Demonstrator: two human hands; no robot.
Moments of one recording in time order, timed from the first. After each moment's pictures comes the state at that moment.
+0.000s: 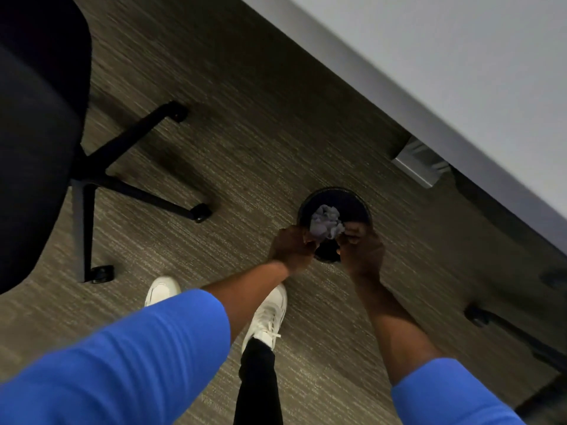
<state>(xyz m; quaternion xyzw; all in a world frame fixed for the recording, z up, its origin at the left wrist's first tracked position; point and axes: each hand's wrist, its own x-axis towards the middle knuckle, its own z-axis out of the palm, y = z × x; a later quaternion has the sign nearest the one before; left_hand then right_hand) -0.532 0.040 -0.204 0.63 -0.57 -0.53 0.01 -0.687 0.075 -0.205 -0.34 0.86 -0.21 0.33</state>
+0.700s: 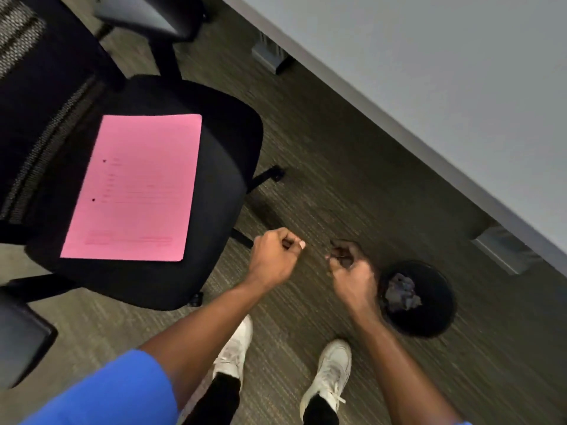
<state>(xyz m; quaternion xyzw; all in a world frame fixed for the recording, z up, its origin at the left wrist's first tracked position) -0.282 -0.034 -0.068 0.74 -0.48 -0.43 0.19 -0.455 -0.010 -0.102 -0.43 0.74 -0.27 0.45</state>
